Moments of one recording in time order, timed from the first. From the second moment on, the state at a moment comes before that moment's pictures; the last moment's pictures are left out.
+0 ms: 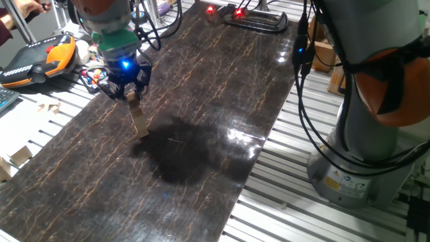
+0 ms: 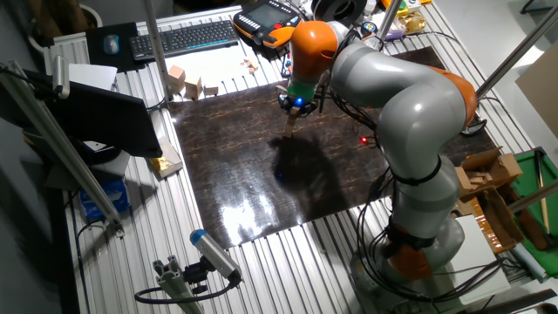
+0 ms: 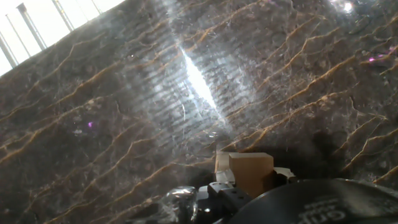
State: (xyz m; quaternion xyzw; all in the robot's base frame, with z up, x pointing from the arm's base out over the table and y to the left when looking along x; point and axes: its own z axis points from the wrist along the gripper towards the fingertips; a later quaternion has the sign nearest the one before) arm 0.585 0.128 0.163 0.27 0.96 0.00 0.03
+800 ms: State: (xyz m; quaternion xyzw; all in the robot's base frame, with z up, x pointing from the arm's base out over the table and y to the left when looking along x) arm 0.584 0.130 0.159 0.28 0.96 0.00 0.04
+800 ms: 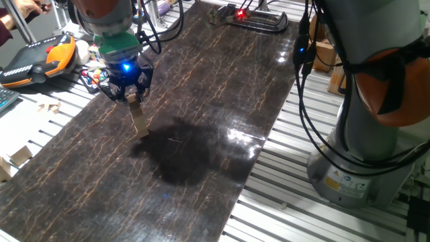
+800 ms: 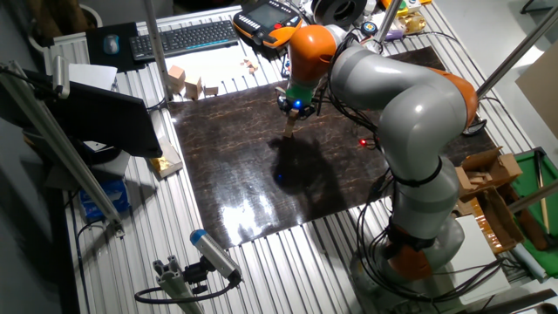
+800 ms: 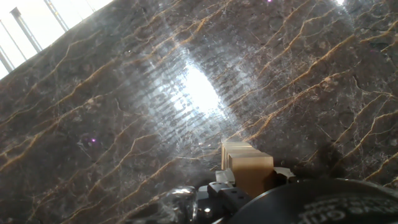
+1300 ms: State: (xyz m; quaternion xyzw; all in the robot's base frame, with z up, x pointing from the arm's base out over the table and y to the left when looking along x) arm 0.583 0.131 0.158 0.28 0.96 0.00 0.04
